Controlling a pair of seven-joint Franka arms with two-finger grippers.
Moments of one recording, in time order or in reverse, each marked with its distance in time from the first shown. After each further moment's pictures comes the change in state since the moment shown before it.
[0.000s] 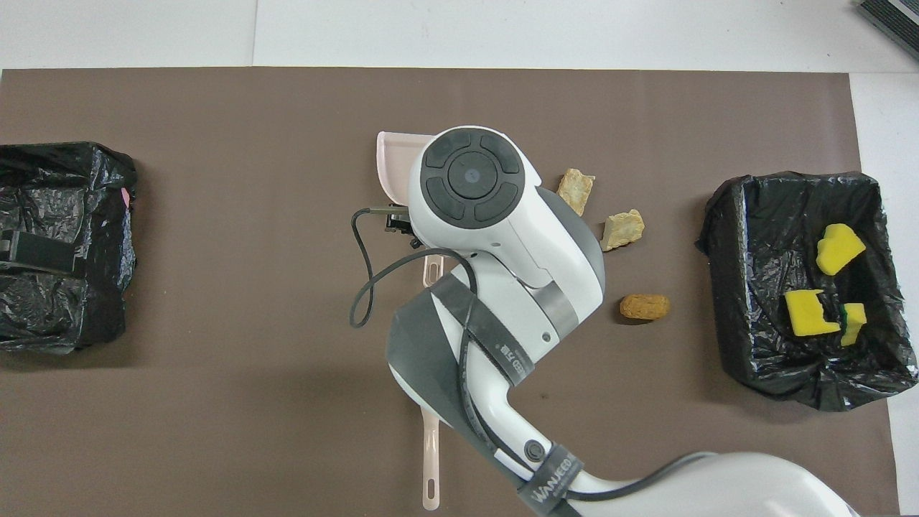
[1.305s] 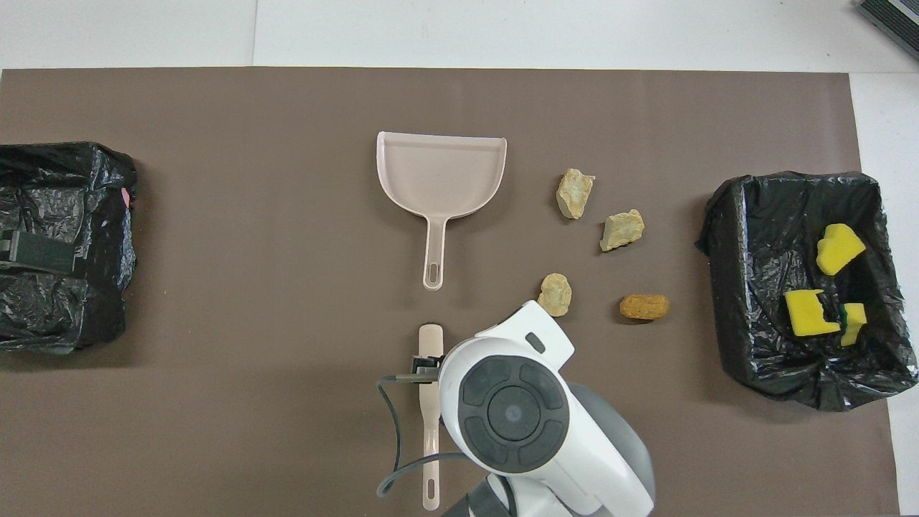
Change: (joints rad) left arm 0.000 0.000 0.000 0.000 0.000 0.000 0.000; right arm 0.064 -0.440 0.010 -0.619 0.141 0.112 0.036
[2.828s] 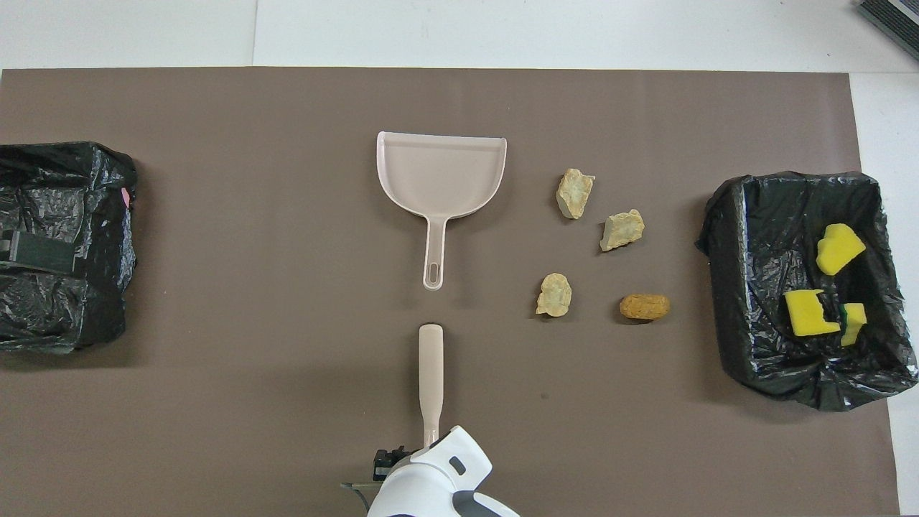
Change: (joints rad) left arm 0.000 0.000 0.000 0.000 0.000 0.000 0.000; right arm 0.278 0.056 0.001 -0.292 -0.095 0.282 0.336
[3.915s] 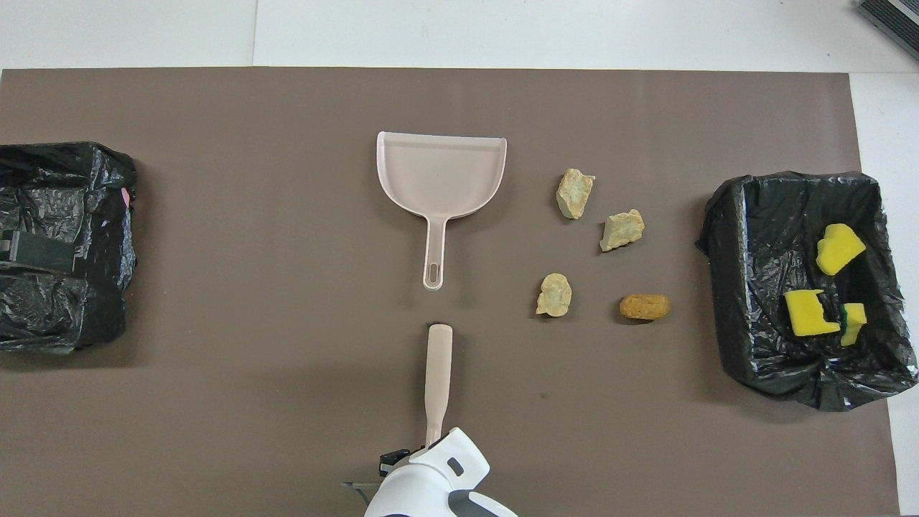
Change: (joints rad) left arm 0.000 0.000 0.000 0.000 0.000 0.000 0.000; right arm 0.004 0.012 -0.002 0.000 -0.011 0.001 0.015
